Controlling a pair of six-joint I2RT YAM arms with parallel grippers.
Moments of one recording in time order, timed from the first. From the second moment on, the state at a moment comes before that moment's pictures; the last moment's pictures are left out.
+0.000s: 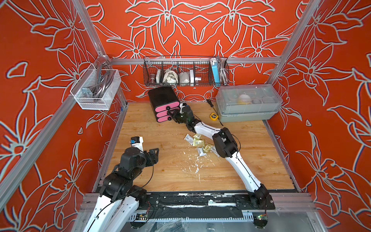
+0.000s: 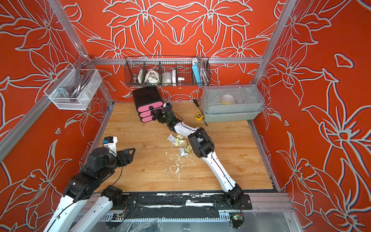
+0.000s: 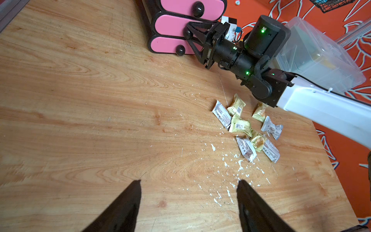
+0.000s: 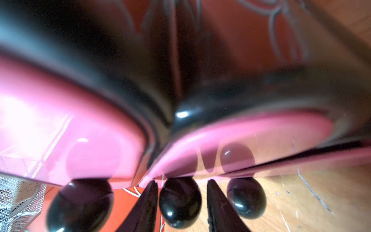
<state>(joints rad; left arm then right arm) -0.29 0.45 0.71 -0.83 -0.04 -0.54 0.69 2.68 2.17 0.31 -0.28 1.24</state>
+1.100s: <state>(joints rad) -0.29 0.42 0.70 -0.81 -0.04 -0.54 0.74 2.30 1.40 0.68 -0.27 1.20</state>
